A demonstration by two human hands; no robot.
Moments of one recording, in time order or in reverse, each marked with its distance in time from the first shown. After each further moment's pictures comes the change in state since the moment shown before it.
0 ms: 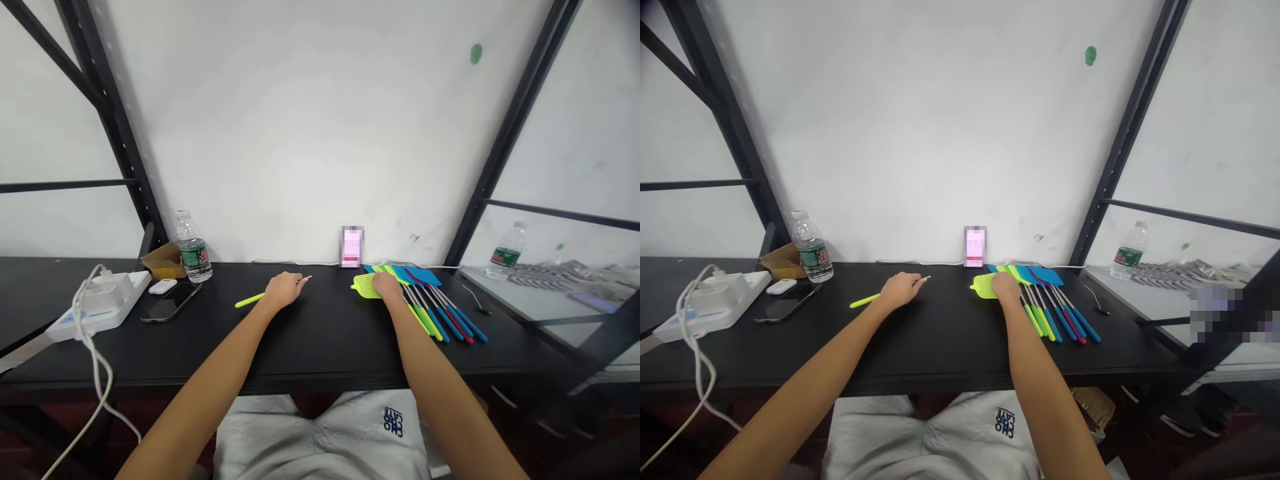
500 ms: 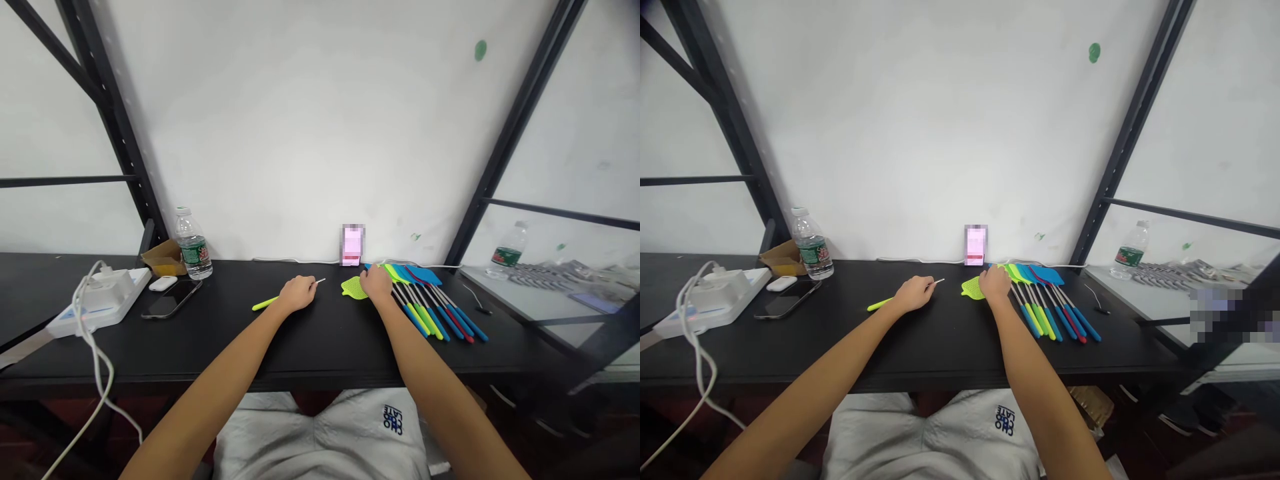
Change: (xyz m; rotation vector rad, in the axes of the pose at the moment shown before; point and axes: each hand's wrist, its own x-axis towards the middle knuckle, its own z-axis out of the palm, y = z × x) left_hand -0.001 0.022 0.016 -0.121 -0.036 0.083; right_hand -0.025 -0.024 0.007 -0.070 0.282 -0.166
